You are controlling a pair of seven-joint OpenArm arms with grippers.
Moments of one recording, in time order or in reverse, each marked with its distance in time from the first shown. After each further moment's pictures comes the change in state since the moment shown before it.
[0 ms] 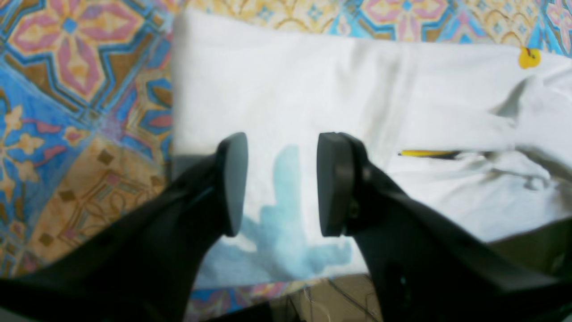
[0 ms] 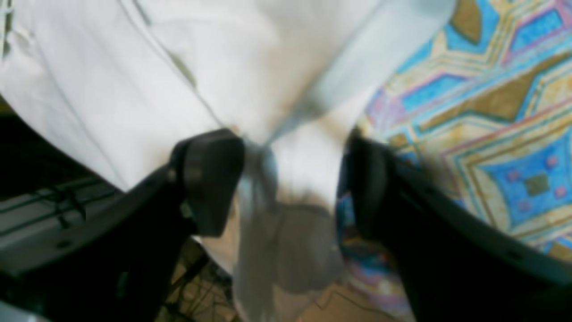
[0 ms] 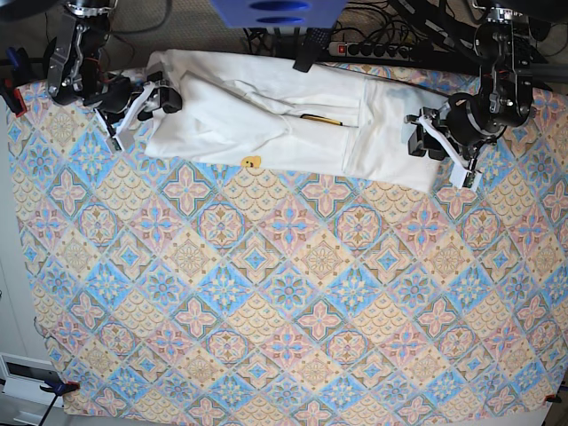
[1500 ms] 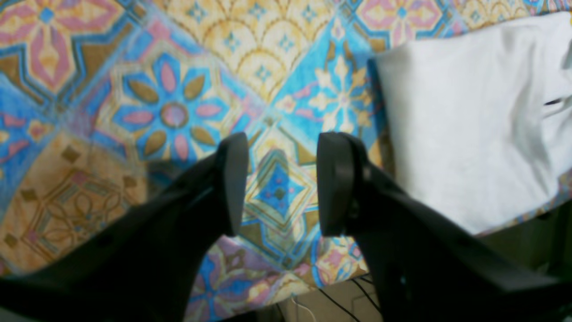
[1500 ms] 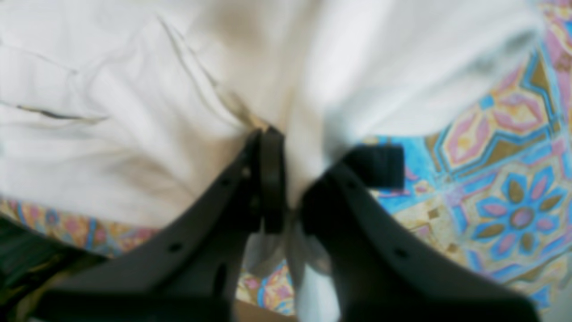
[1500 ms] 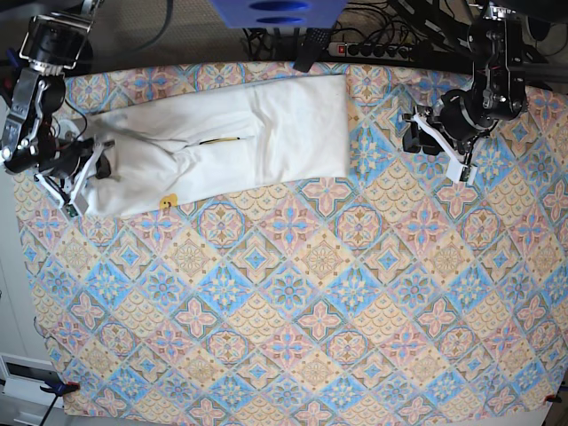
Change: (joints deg) left arm 0.3 1.6 1.5 -3.1 0.3 0.3 -1.5; right arm 13.7 9.8 0.8 5.1 -6.1 0.2 -8.4
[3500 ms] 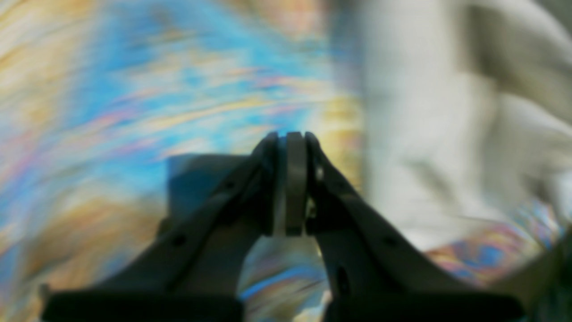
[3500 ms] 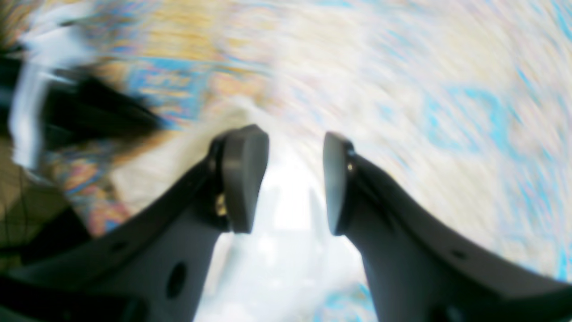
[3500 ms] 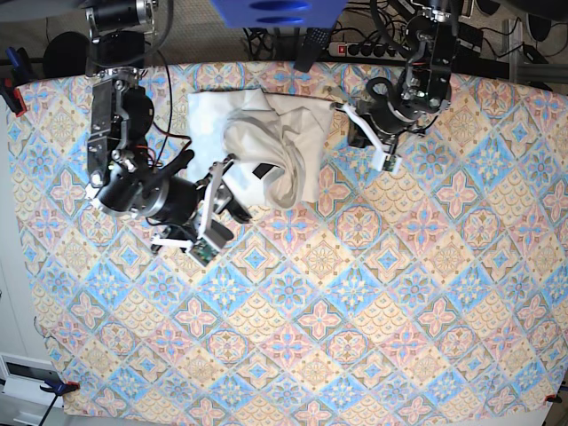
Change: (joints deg) left arm -3.4 10.8 13.0 -9.3 18.4 0.7 -14.4; right arm 8.2 -13.8 -23.5 18.5 -1.2 -0.3 2.5
